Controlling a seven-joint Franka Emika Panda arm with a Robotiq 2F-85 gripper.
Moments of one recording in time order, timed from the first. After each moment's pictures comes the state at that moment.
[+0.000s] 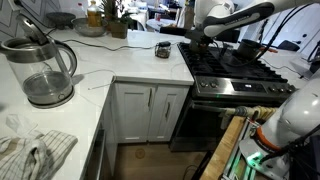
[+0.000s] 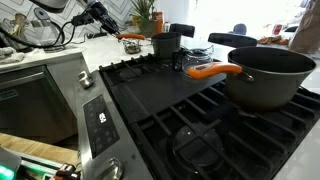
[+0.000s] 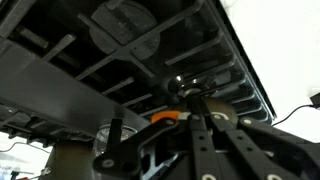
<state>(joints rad) -0.15 0.01 -0.07 -2.02 -0.71 2.16 1.54</state>
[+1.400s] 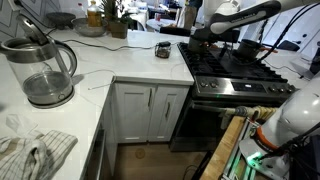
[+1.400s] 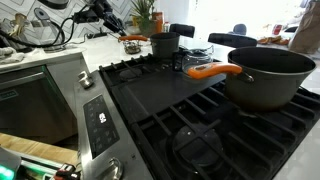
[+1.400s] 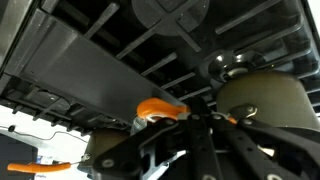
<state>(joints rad) -0.16 -0.03 -0.14 -2.03 -0.73 2.07 1.53</state>
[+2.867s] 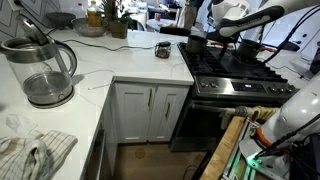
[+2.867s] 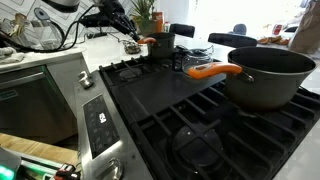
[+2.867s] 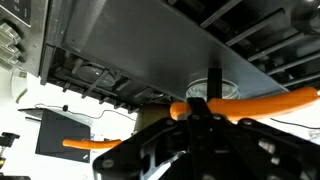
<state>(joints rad) -0.24 -0.03 -0.21 -2.05 -0.87 2.01 1.61</state>
